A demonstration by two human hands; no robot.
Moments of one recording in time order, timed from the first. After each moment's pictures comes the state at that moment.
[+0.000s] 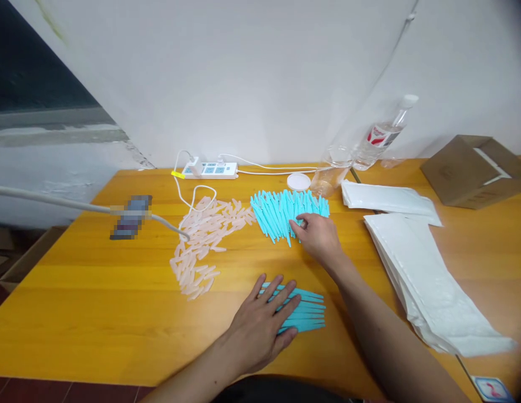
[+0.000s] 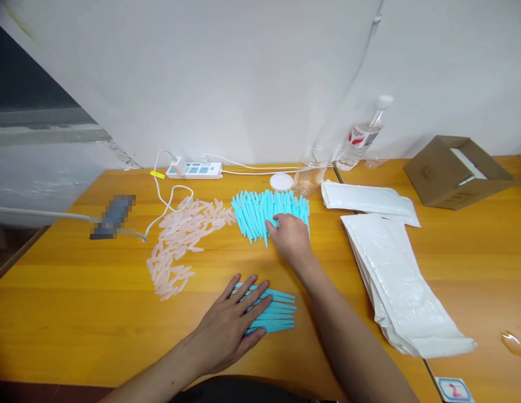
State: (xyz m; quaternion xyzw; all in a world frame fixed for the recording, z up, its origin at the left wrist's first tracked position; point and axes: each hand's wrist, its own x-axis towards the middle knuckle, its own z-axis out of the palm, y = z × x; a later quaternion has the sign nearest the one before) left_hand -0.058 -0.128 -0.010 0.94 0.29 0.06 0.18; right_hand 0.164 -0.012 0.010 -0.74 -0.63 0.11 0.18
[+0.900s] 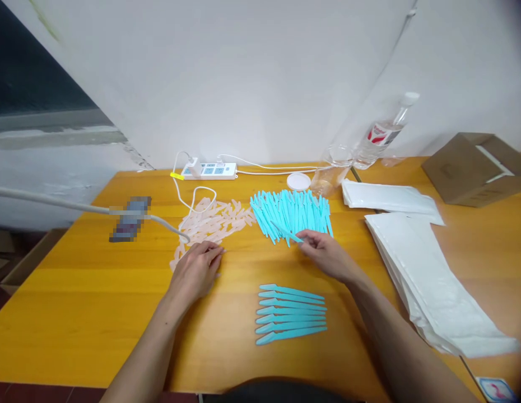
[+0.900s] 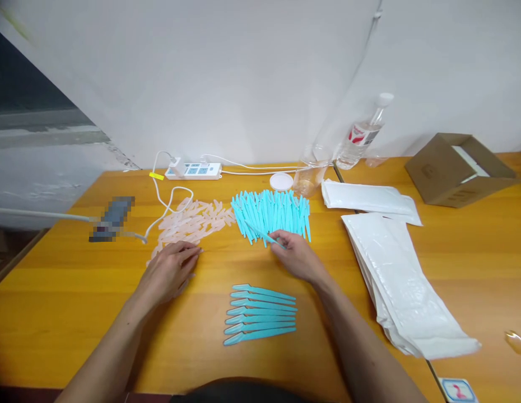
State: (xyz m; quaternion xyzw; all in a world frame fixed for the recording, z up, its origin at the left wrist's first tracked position) left_hand -0.156 -0.025 0.004 0.84 0.52 0.10 0.07; right_hand 0.178 -0.051 0.011 -0.60 -0.55 0.49 0.32
